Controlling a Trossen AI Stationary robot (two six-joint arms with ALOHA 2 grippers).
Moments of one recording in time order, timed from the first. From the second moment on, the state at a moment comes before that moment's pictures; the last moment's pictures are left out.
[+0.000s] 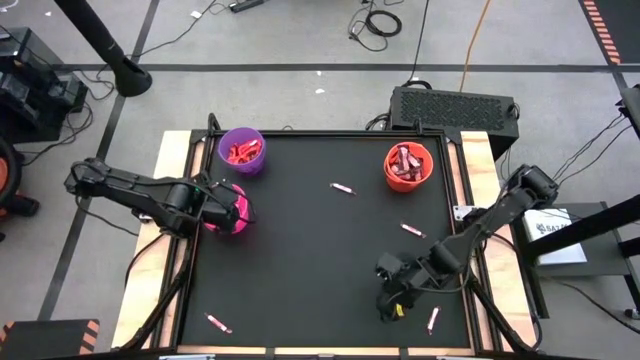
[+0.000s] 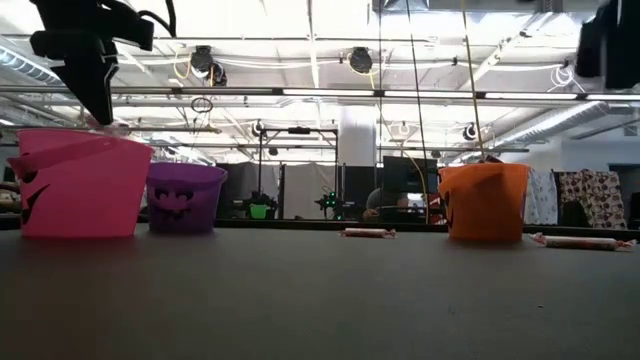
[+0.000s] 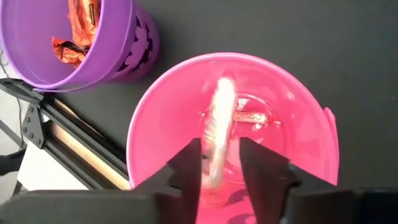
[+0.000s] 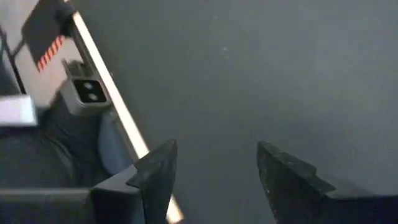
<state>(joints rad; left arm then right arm) -0.21 1.05 0.92 -1.36 -0.43 -0.65 0.64 1.49 1.06 -0.59 0.10 1.24</state>
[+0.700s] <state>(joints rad) -0.33 1.06 0.92 -0.58 -0.29 -0.27 0.98 1.64 1.17 -0.94 0.01 2.28</state>
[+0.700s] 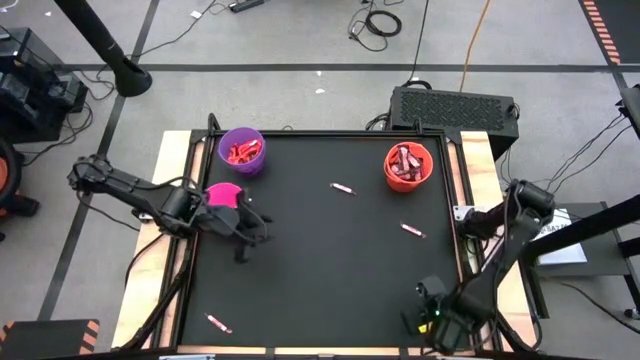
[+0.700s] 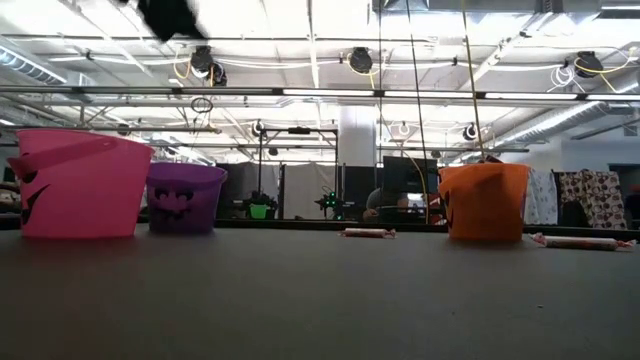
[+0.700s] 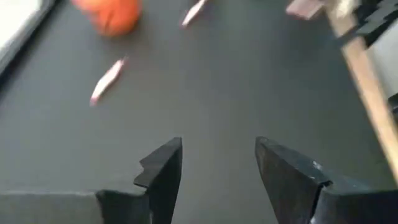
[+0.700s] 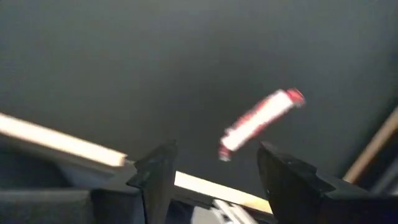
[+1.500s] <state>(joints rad) -0.42 1.23 0.92 -0.32 -0.07 -0.18 1.02 1.85 1.10 -0.75 -0.13 2.34</state>
